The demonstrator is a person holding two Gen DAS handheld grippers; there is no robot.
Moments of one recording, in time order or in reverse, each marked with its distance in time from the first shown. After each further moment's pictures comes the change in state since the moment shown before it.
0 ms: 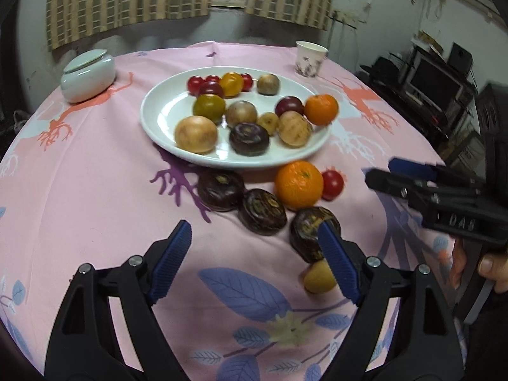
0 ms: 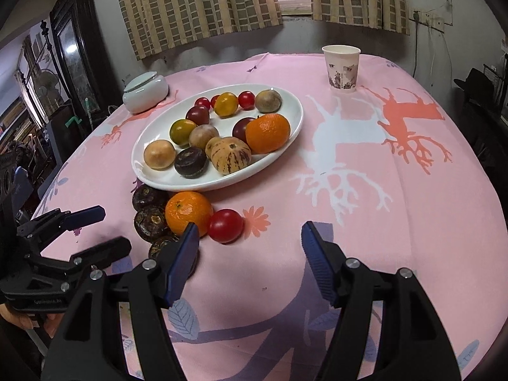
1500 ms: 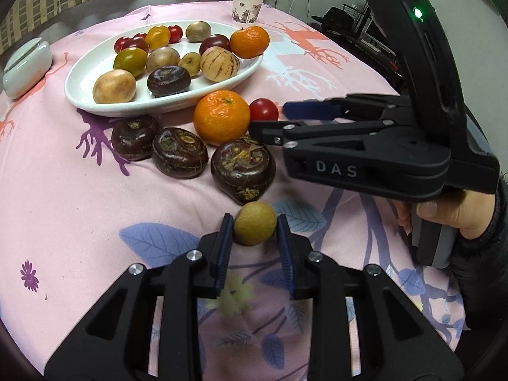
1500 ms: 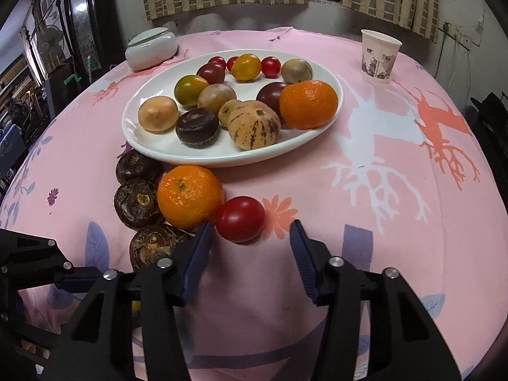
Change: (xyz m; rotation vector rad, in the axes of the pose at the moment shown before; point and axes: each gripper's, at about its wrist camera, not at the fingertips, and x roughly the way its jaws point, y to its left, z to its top) left arm 0.020 -0.031 -0.024 0.117 0.199 -0.191; right arm 0.056 0.026 -0.004 -0.150 0.136 -0.029
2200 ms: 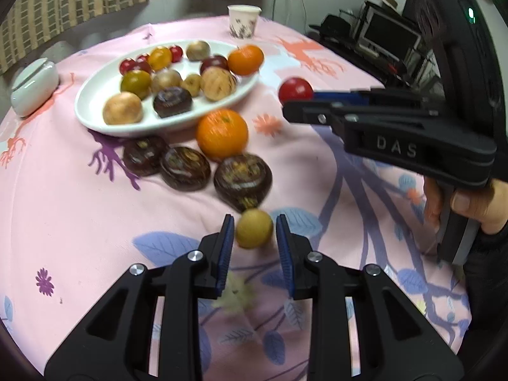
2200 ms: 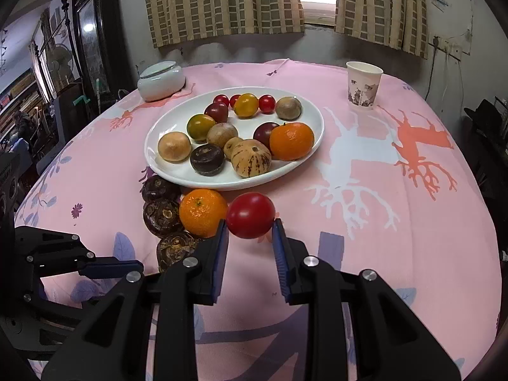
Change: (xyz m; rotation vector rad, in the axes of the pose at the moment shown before) left arm -0.016 -0.010 -0.004 0.051 -0.054 0.047; right arm -0.054 -0.004 -0.004 0.010 -0.132 0.014
